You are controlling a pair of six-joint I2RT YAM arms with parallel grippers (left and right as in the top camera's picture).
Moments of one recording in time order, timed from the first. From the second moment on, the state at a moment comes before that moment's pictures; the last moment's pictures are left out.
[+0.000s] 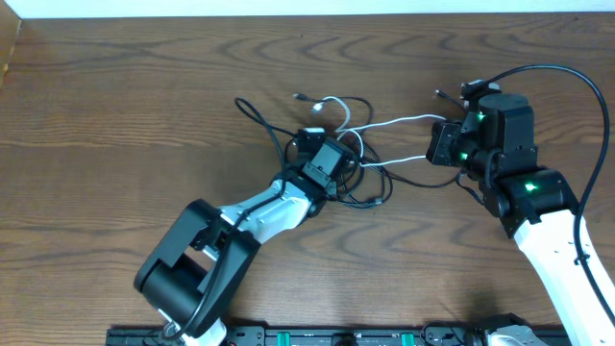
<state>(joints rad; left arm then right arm) -0.66 1.82 0.92 -0.17 -0.38 -0.59 0.22 1.22 1.01 -0.51 -0.09 0.40</state>
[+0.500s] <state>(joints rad) -0.61 1.79 0.92 -0.22 -0.41 -0.59 0.09 1.19 1.09 -0.51 0.05 0.40</state>
